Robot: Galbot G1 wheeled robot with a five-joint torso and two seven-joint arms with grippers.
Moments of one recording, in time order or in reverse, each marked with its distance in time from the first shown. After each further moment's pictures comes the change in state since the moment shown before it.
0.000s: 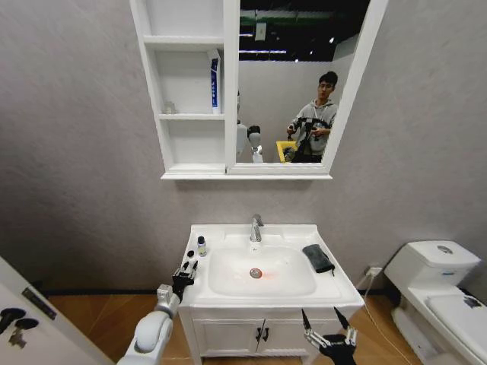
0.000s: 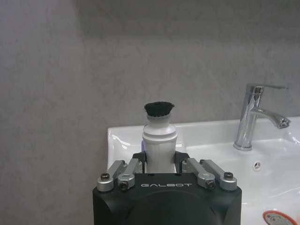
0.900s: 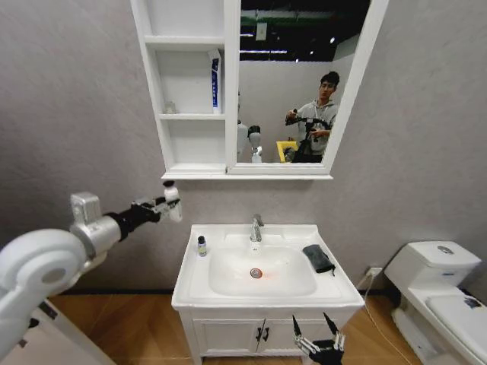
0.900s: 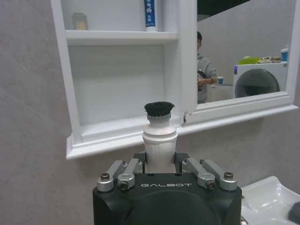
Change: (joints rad) left arm -0.623 0.819 0.011 -0.399 -1.150 0.563 -0.367; right arm 0.023 0.011 -0.061 -0.067 -0.028 0.018 0.007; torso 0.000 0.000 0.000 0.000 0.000
